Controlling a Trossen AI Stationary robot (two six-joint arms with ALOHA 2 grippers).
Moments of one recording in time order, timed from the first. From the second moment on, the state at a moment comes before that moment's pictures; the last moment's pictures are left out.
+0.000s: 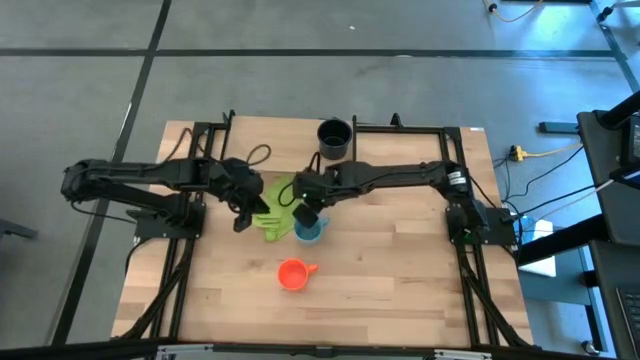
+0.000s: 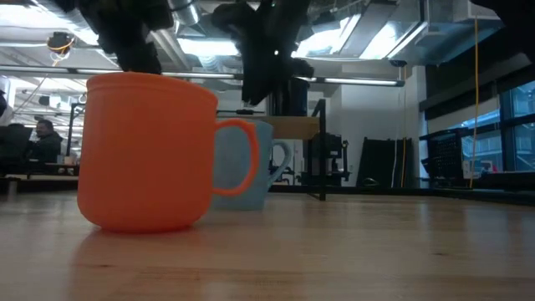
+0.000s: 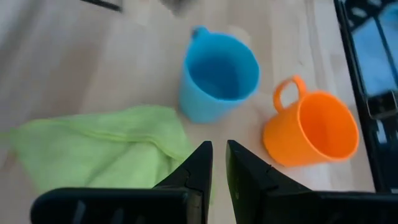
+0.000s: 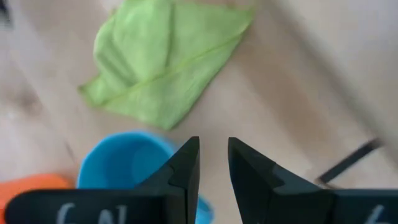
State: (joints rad) left arm 0.11 0.96 0.76 -0.59 0.20 -0.19; right arm 0.01 2.10 1.98 -1.02 0.21 0.63
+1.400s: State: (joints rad) left arm -0.07 1.49 1.02 -0.53 0.15 0.62; right arm 0.08 1.80 1.98 -1.42 0.66 0.80
